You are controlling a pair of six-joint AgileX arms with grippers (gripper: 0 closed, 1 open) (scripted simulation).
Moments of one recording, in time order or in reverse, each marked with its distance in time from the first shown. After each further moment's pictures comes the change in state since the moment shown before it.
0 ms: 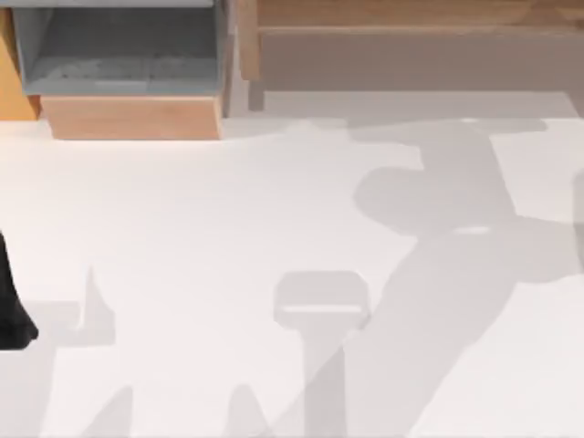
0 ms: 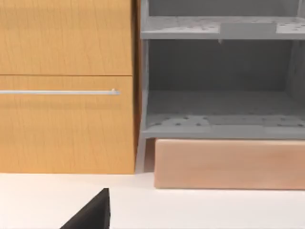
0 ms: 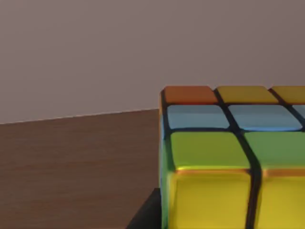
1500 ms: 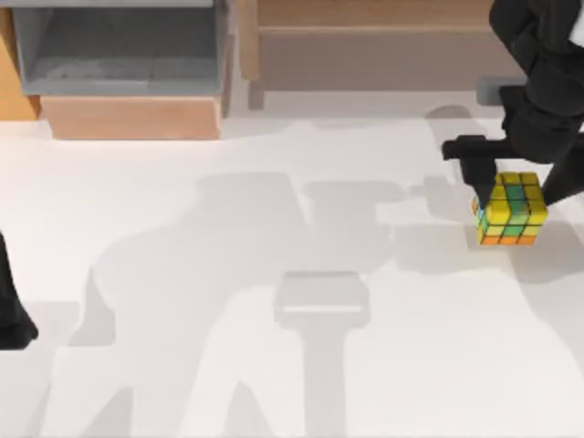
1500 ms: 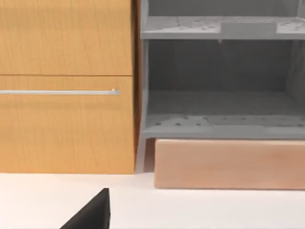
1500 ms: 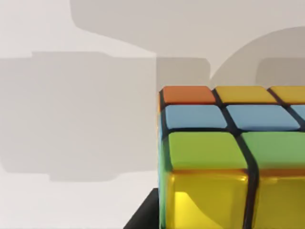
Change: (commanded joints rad) left arm 0.000 0.000 0.000 0.000 0.000 0.000; right arm 0.439 0.039 0.289 -1.705 0.323 0.110
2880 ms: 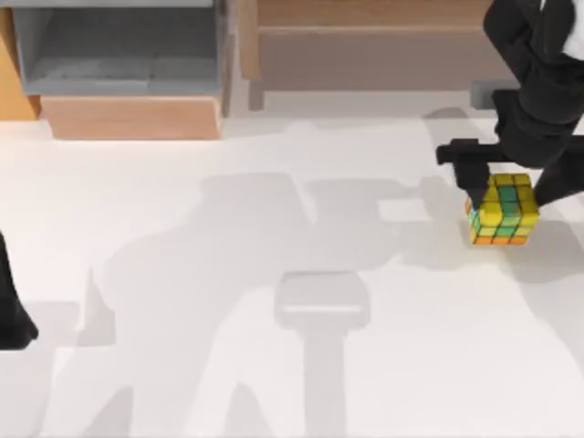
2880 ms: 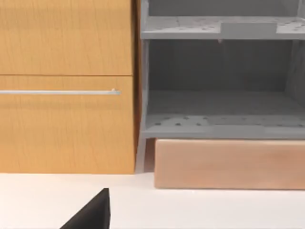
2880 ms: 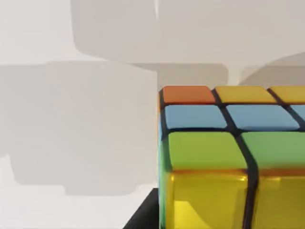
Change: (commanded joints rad) left arm 0.000 0.000 0.000 0.000 0.000 0.000; right arm 0.006 0.004 -0.043 0.074 0.001 -0.003
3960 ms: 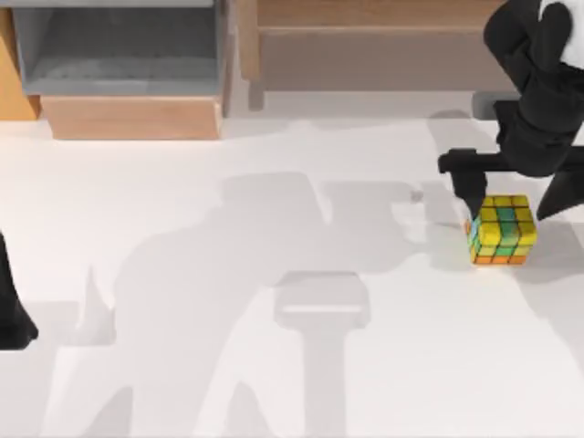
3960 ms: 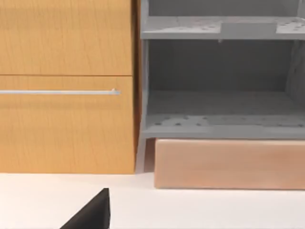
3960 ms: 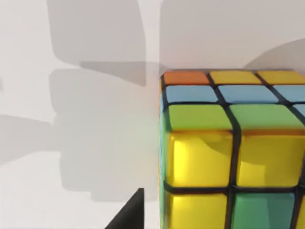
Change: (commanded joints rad) left arm 0.000 0.000 0.000 0.000 0.000 0.000; right arm -0.005 0.013 -0.011 -0.002 -0.001 0.004
